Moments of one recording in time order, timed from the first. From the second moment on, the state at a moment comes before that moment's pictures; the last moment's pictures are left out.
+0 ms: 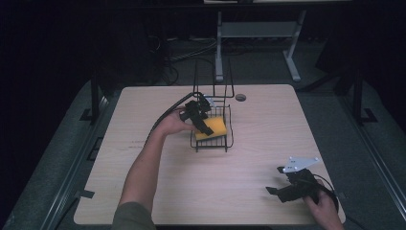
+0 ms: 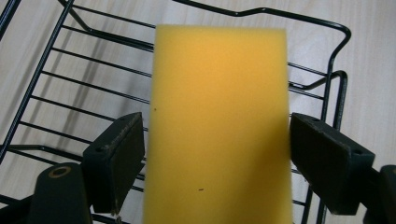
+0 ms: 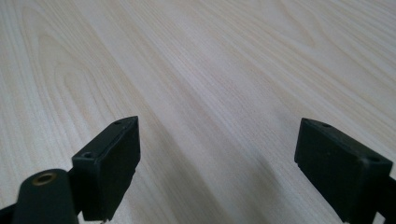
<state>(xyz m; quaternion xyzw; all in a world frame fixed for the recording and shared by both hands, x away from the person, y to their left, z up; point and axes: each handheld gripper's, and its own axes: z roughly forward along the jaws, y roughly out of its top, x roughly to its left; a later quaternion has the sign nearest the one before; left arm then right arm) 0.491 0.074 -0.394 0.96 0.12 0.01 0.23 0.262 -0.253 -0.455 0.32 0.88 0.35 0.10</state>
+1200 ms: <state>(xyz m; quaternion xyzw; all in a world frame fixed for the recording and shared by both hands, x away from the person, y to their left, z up) 0.465 0.077 -0.379 0.96 0.08 0.03 0.25 0.264 -0.249 -0.456 0.32 0.88 0.34 0.10</state>
